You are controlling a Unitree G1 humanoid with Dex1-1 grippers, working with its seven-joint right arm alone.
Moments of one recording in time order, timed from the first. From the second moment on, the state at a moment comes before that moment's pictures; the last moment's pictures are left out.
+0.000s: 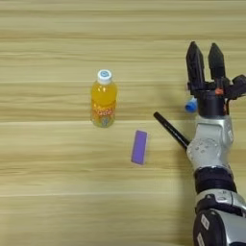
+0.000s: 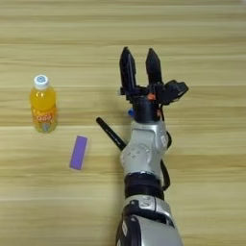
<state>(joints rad) -0.43 -0.01 -0.39 0.56 0.75 -0.54 0.82</state>
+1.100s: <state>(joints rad) -0.55 -0.12 -0.28 0.86 0.05 -0.33 -0.12</state>
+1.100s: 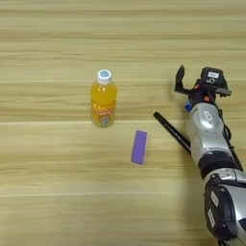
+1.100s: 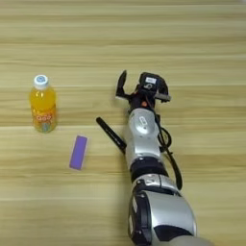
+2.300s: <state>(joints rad) -0.56 -0.12 -0.27 0.83 0.08 -0.02 -0.27</state>
